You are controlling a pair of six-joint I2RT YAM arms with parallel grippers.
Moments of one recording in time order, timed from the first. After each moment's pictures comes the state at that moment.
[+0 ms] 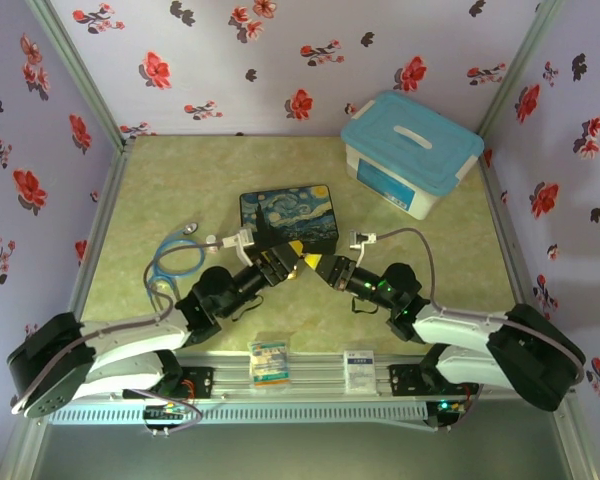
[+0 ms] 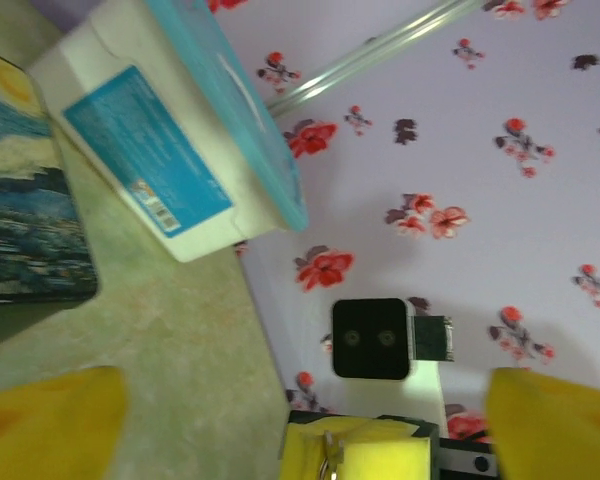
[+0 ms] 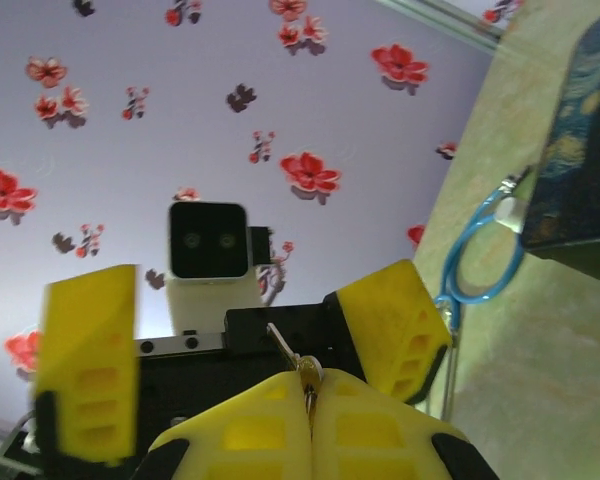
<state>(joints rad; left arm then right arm) -1.00 1.08 0.36 0.77 -0.14 -1.07 0.80 1.15 0.25 1.01 -0.35 1.18</state>
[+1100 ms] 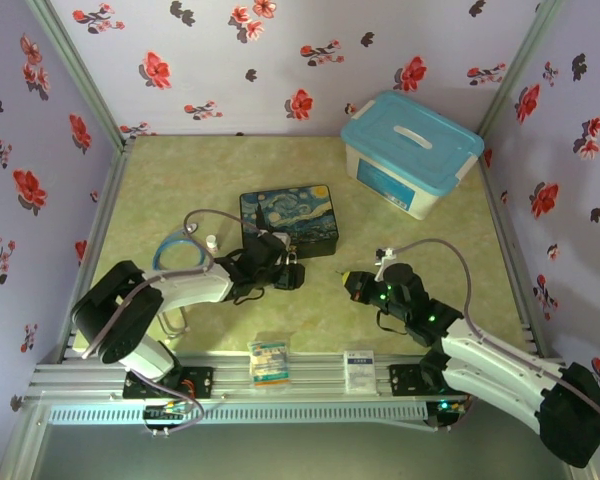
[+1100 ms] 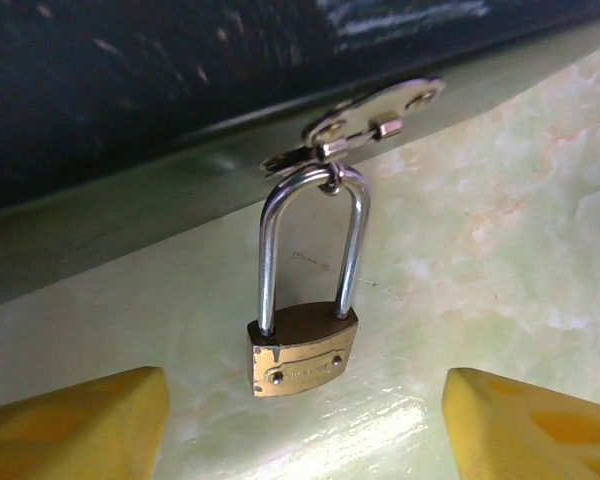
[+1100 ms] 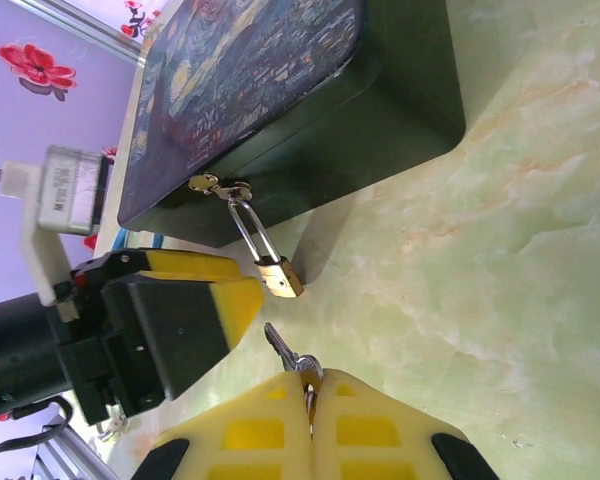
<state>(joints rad) -0.86 1.56 0.74 -0.05 -0.03 -0.59 0.73 0.77 0.27 0.02 -0.07 0.94</state>
